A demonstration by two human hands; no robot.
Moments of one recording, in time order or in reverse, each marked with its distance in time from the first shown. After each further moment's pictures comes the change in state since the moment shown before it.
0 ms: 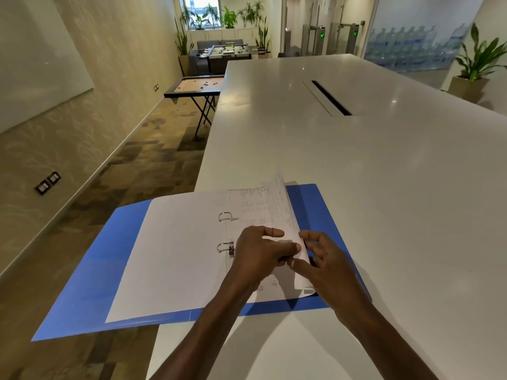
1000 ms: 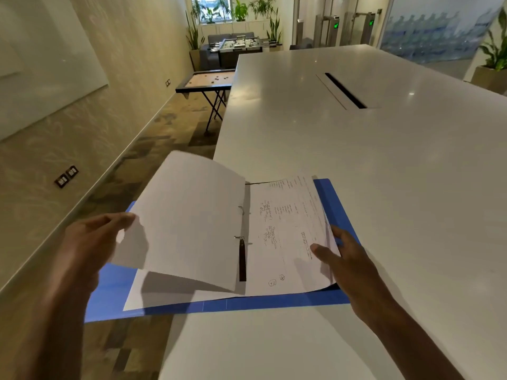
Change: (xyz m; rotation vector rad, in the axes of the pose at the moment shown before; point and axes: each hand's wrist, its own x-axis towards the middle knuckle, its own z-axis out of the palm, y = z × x) left_hand -0.030 -0.023 -0.243 0.066 0.594 0.029; right_hand 0.003 0.005 -0.007 0.079 0.069 0.149
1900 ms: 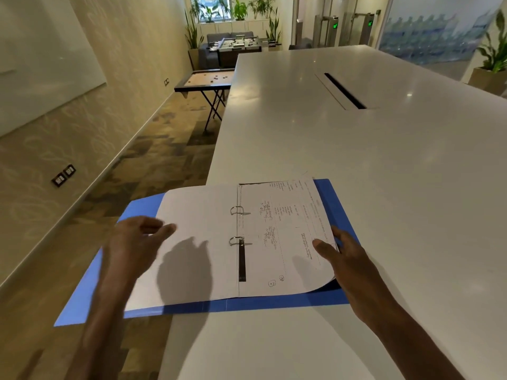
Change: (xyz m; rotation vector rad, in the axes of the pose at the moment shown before) left_hand -0.020 0.005 0.051 0.381 -0.055 0.127; right_hand 0.002 0.002 0.000 -0.004 -0.030 -0.001
